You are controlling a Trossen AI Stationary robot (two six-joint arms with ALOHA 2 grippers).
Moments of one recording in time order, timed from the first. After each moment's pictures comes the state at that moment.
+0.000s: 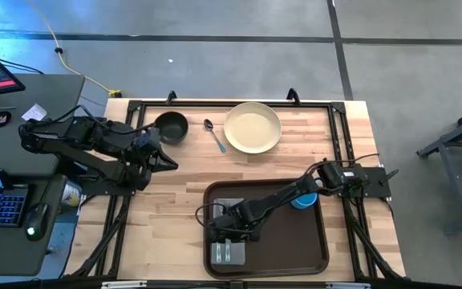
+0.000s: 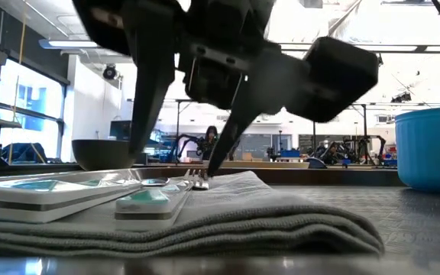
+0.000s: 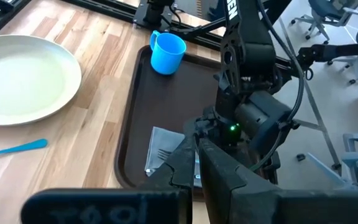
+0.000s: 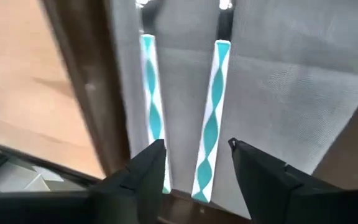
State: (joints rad) left arm -0.21 0.92 1.29 -0.89 -0.08 -0.41; right arm 0.38 2.29 1.86 -0.68 -0.20 1.91
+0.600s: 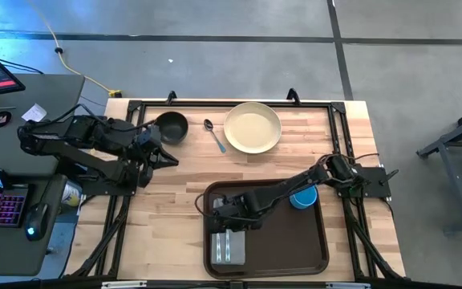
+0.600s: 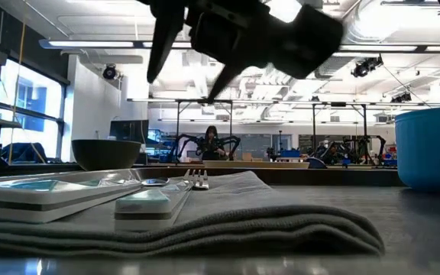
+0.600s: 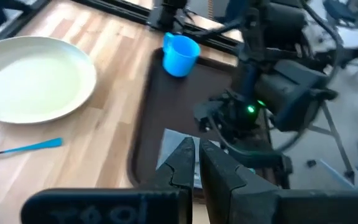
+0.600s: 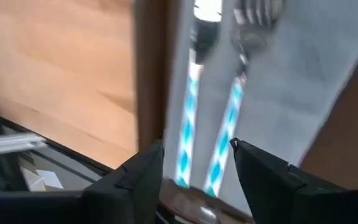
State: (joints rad) left arm -0.15 0.92 1.29 -0.90 -0.08 -0.39; right arm 0.33 2.17 1.86 -0.77 -0.09 1.77
